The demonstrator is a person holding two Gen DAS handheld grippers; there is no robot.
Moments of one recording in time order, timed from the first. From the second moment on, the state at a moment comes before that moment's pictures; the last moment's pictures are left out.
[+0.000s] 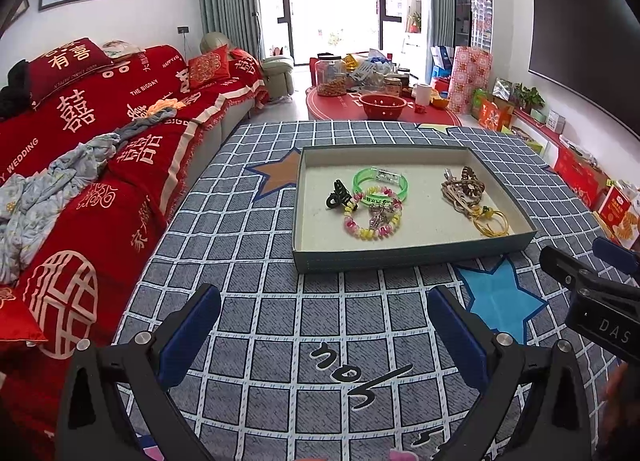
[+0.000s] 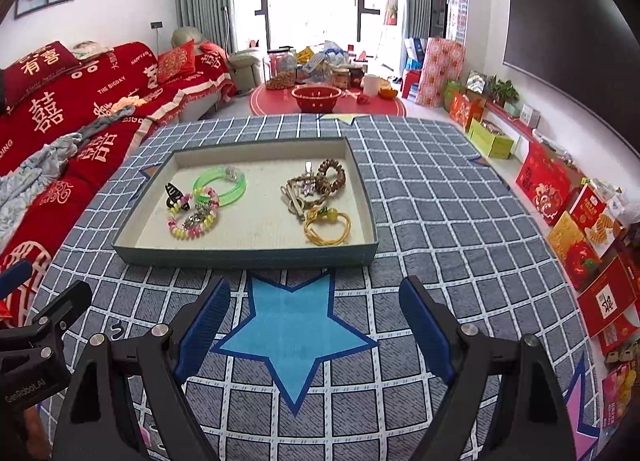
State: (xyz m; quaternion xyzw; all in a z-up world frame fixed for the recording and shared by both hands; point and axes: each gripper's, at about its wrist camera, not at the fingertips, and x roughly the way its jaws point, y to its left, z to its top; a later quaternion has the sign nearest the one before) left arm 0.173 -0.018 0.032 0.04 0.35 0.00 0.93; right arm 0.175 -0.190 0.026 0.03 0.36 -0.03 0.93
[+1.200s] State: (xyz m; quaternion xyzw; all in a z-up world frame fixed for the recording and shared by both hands) left arm 0.169 -0.018 0.042 0.03 0.30 0.01 0.95; right arm 0.162 -0.185 0.045 0.01 0.30 -0.05 0.95
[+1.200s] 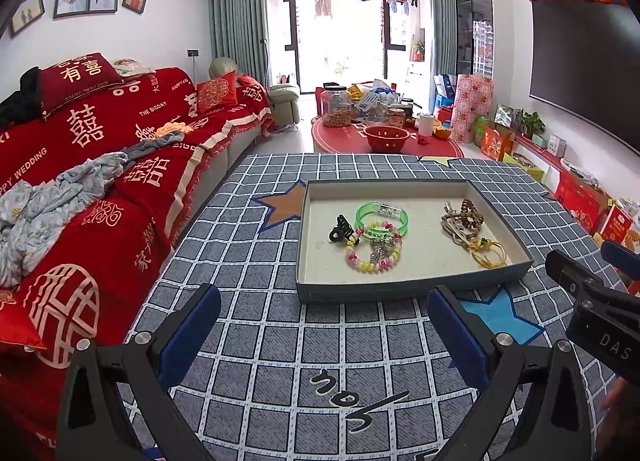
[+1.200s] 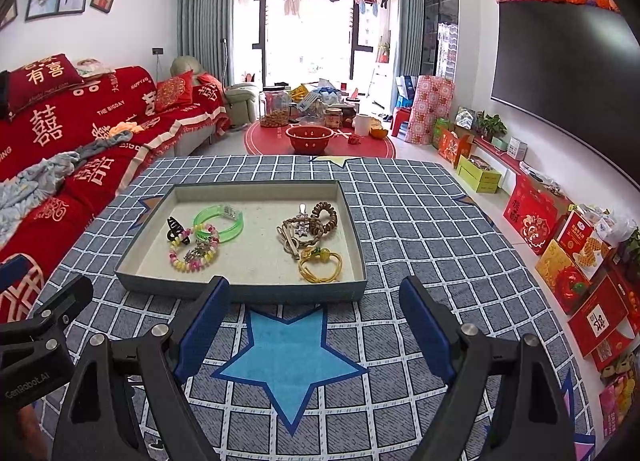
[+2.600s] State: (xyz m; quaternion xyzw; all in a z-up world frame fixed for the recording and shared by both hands) left arm 0.167 -0.017 0.033 0.03 0.31 0.01 0.95; right arm 0.161 -0.178 0.043 0.02 0.30 -0.05 0.95
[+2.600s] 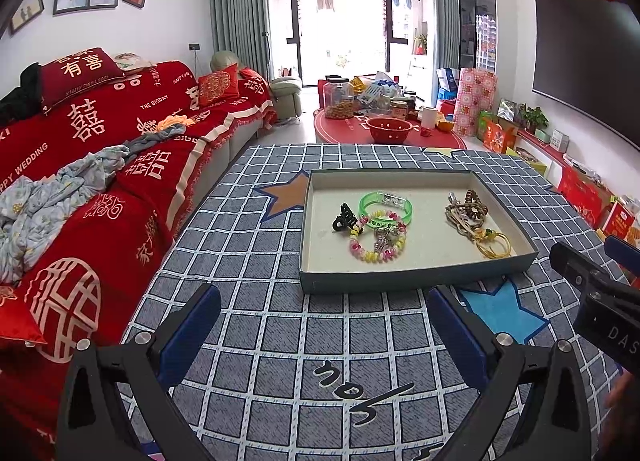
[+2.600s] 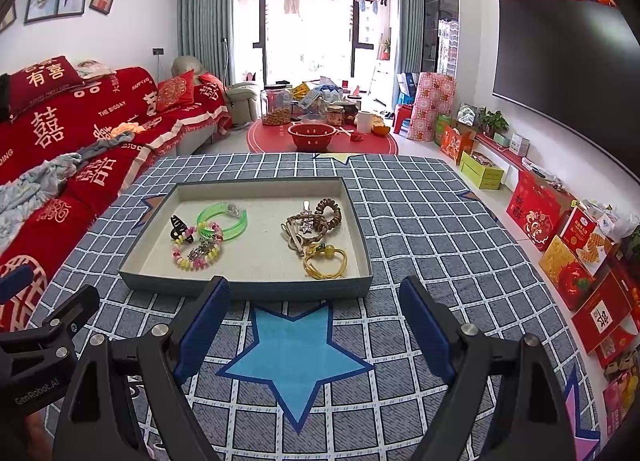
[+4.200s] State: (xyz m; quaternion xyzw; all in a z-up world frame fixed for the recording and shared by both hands) left arm 0.168 -0.014 0.030 0.02 0.33 0.01 0.95; right arm 0.160 -0.178 0.042 0.02 0.30 -0.05 0.95
